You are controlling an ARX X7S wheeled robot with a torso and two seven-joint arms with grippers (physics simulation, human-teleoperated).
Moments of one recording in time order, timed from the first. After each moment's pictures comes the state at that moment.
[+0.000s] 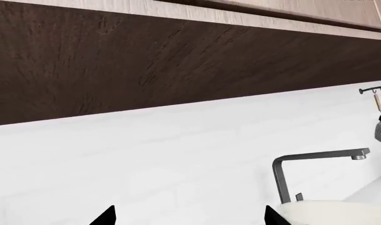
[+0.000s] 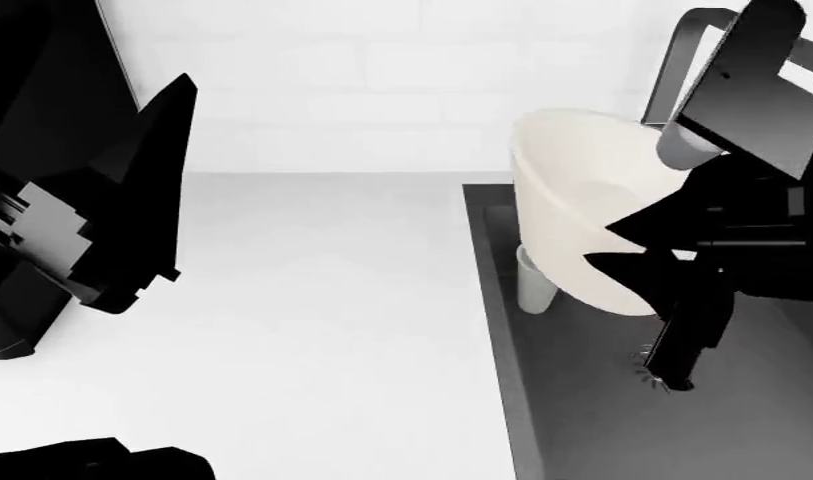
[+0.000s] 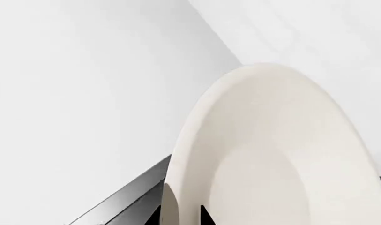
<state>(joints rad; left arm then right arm) -1.06 -0.06 -0.19 1.02 0.85 -1.57 1.57 1.79 0.97 -0.82 -0.39 1.58 1.54 -0.03</state>
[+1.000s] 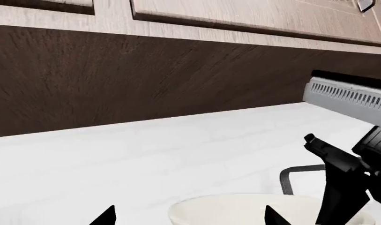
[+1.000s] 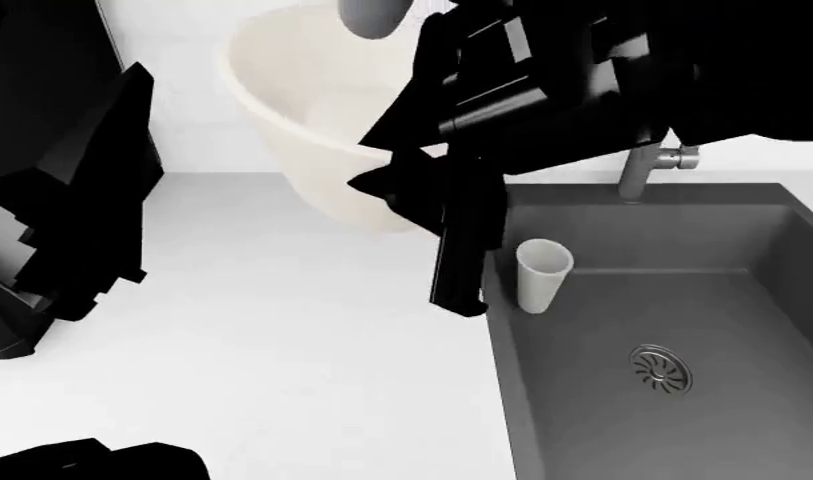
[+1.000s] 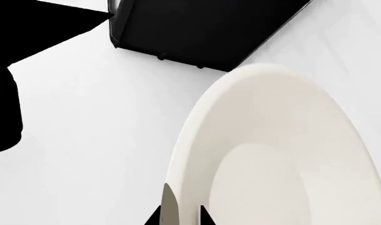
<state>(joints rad) -1.07 -0.08 -0.27 1.04 0.80 -1.57 1.57 2.06 0.51 -1.03 -0.20 1.31 1.29 -0.37</state>
